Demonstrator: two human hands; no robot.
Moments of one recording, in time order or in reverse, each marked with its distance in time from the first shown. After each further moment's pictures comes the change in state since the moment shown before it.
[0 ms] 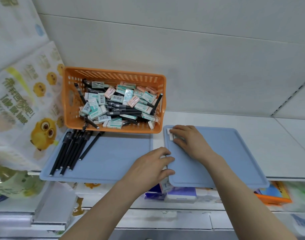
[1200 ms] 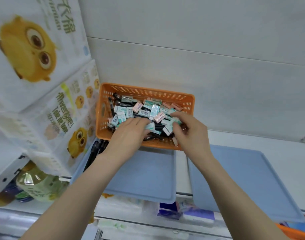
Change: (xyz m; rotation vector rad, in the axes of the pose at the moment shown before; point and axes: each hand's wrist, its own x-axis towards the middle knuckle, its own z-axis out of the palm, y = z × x) left_hand 0.001 -0.092 -0.119 0.271 0.392 -0.193; right_hand 0.046 -0.126 -0.033 0.463 0.487 -0.002
